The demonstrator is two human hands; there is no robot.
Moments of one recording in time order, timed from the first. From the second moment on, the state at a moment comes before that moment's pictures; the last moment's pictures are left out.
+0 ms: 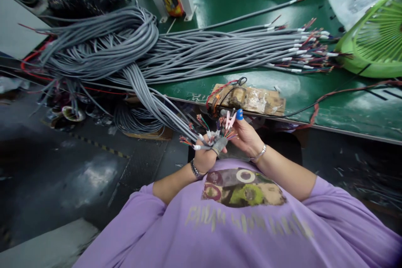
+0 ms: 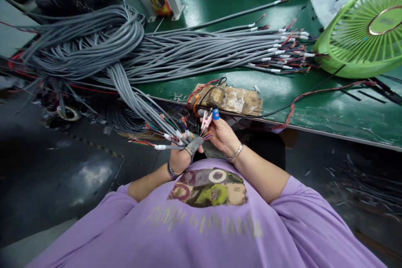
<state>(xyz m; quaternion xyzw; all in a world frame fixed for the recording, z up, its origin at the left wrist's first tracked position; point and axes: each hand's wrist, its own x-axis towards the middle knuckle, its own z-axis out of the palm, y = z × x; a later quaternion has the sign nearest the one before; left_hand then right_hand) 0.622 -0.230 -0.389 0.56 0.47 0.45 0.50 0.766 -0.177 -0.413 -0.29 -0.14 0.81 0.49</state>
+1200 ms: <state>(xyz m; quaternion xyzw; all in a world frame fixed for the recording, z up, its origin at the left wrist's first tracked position) 0.624 -0.233 -0.386 0.57 0.51 0.47 0.44 0.768 -0.178 -0.410 -0.30 -0.13 0.80 0.50</state>
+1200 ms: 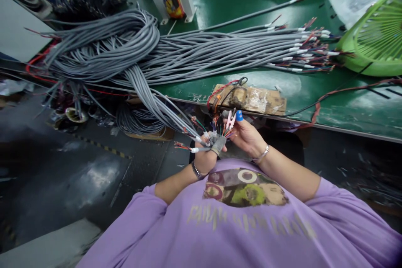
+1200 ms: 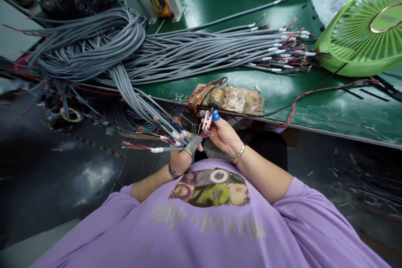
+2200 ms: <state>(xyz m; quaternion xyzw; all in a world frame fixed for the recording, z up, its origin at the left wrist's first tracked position) 0.628 -0.232 -0.376 0.57 0.52 0.48 0.41 0.771 -0.182 -0.413 -0.39 -0.25 0.66 0.60</state>
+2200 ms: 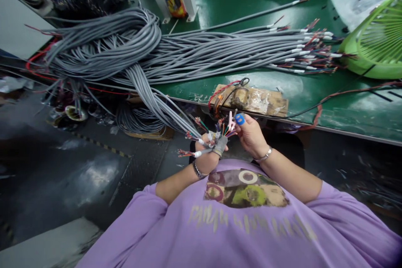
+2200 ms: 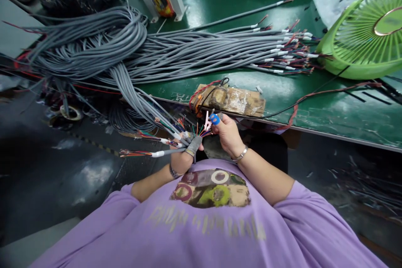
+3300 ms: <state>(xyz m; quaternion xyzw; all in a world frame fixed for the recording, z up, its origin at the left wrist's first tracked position) 0.627 -0.230 -0.394 0.58 0.52 0.46 0.44 0.760 -0.177 -0.407 -0.32 -0.13 0.78 0.53</state>
